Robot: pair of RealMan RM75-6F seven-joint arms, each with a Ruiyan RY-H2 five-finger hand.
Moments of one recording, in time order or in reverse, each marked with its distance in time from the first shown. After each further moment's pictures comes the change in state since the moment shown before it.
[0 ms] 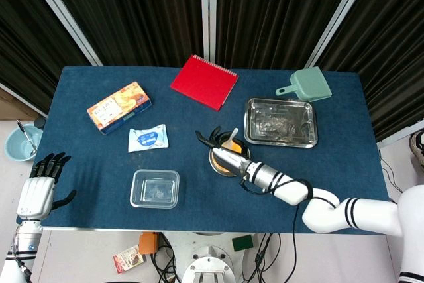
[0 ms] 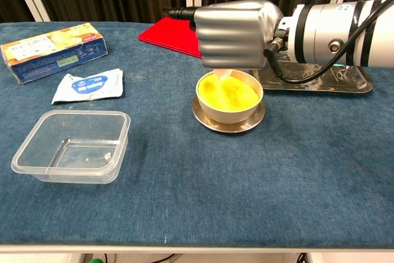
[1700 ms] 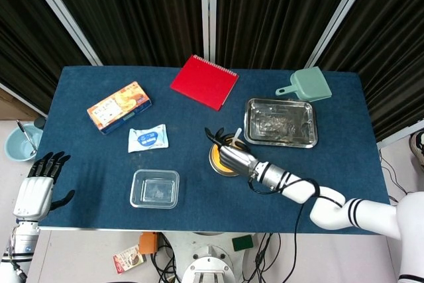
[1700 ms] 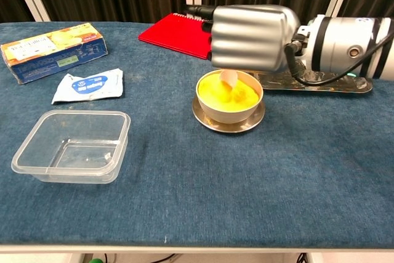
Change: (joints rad) left arm 0.001 0.052 0.004 -0.070 0.021 0.015 0.039; right arm -0.070 -0.044 0.000 0.156 -0.265 0.064 0.380
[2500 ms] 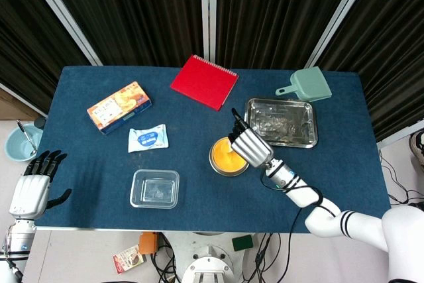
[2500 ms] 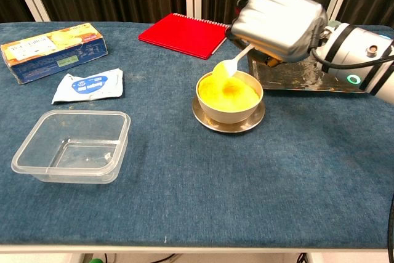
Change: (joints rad) left arm -0.006 0.033 -0.006 -0.018 -0.011 -0.016 -0.001; right arm -0.151 -0.177 0.004 0.195 0.104 0.331 0.519
